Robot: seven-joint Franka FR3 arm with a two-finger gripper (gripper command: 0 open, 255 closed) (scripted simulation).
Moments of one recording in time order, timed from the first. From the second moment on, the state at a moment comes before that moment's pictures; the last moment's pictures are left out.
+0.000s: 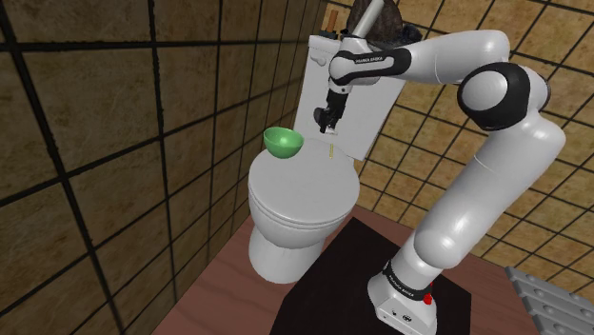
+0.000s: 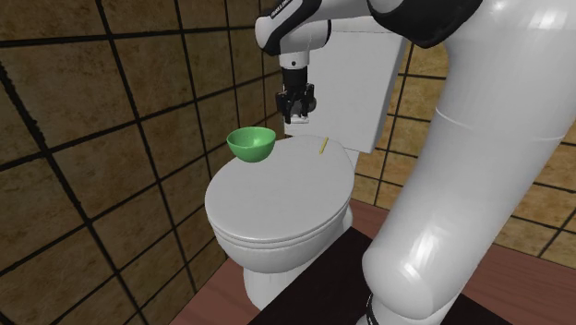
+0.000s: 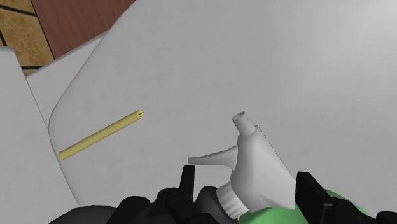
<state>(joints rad) -0.12 -0.02 -0.30 -1.96 -0.07 1.96 -0.32</state>
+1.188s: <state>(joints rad) 0.00 -0.01 -0.18 -2.05 -0.08 2.04 -0.08</state>
